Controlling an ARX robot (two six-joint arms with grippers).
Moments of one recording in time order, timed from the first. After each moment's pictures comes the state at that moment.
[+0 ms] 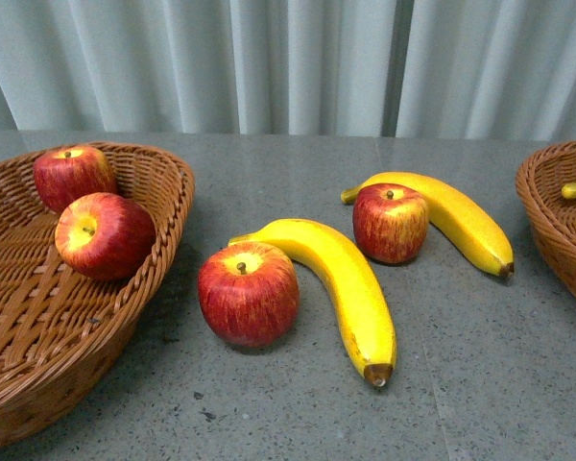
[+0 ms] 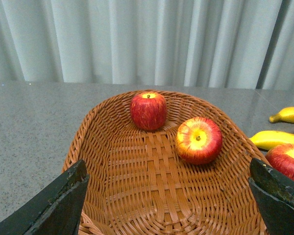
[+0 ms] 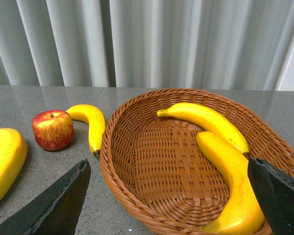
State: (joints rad) left arm 0.00 0.01 0.01 0.00 0.00 -0.01; right arm 0.00 0.00 0.01 0.00 0.00 -0.01
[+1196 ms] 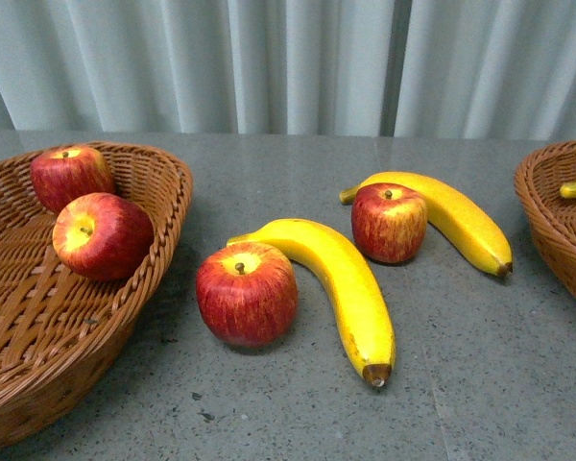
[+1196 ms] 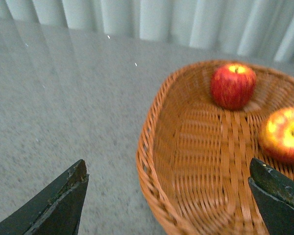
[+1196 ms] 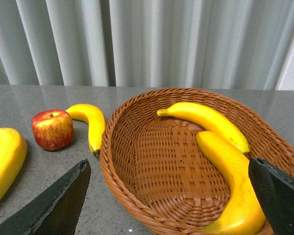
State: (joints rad) left arm -0.07 0.31 0.14 -0.02 -0.38 -0.08; right arm 0.00 0.00 0.01 0.00 0.00 -0.01
